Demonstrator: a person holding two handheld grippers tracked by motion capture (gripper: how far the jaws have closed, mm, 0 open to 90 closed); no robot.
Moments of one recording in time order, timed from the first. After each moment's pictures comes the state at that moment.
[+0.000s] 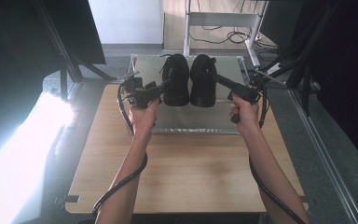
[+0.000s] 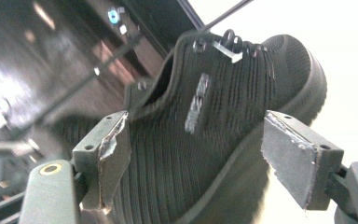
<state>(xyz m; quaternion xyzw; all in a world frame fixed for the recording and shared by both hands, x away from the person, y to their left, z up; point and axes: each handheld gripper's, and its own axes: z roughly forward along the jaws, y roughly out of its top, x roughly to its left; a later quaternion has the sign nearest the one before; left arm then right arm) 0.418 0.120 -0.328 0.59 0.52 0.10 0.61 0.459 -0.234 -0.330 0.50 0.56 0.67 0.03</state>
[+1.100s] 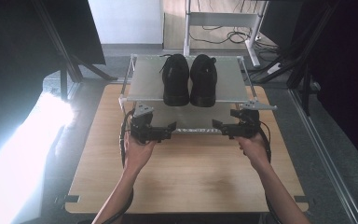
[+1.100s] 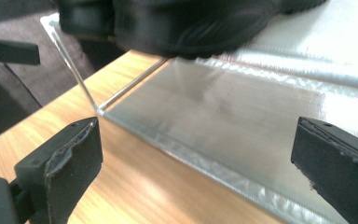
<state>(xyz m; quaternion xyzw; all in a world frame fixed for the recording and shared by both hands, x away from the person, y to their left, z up) 0.344 0.105 -0.370 0.73 0.45 0.18 0.49 0.382 -0.230 -0.373 0.40 0.74 0.52 0.15</state>
